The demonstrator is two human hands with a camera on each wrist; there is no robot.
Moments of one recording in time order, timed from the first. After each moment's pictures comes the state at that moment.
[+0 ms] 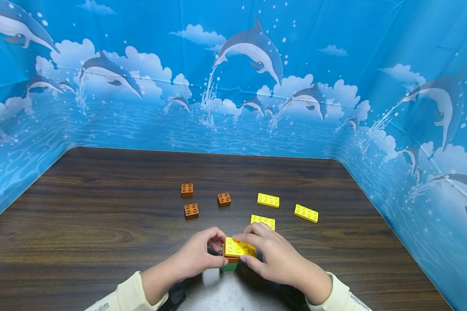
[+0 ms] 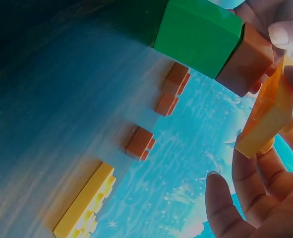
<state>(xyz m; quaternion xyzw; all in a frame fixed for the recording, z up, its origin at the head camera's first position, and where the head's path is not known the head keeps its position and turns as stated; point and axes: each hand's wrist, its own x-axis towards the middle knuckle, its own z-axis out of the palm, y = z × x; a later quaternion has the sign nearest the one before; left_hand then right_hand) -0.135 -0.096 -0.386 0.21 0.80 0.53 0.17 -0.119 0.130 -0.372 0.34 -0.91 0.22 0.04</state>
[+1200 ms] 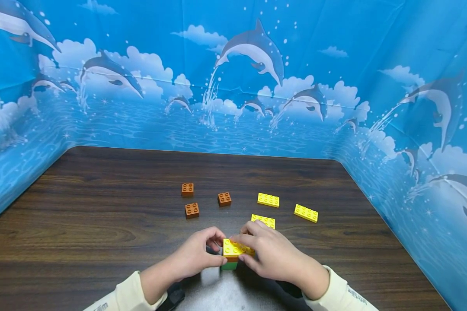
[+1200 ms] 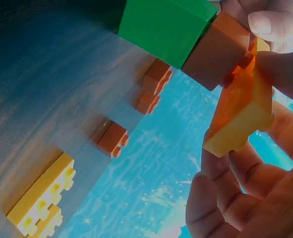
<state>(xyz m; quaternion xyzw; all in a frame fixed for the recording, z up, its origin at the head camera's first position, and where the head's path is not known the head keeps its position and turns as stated) -0.132 -0.100 -0.385 0.21 0.80 0.53 0.17 -0.118 0.120 -0.356 0.38 -0.92 0.13 0.04</state>
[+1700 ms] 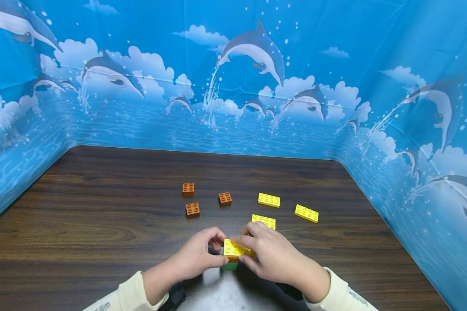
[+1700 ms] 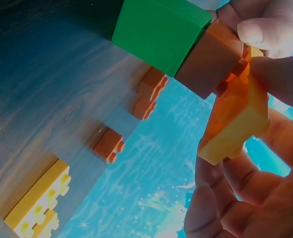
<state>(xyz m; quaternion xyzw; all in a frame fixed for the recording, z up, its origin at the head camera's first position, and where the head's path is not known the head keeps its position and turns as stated) -0.130 -0.097 -0.385 0.22 0.82 0.51 0.14 -0.115 0.118 -0.353 0.37 -0.92 0.12 0.04</state>
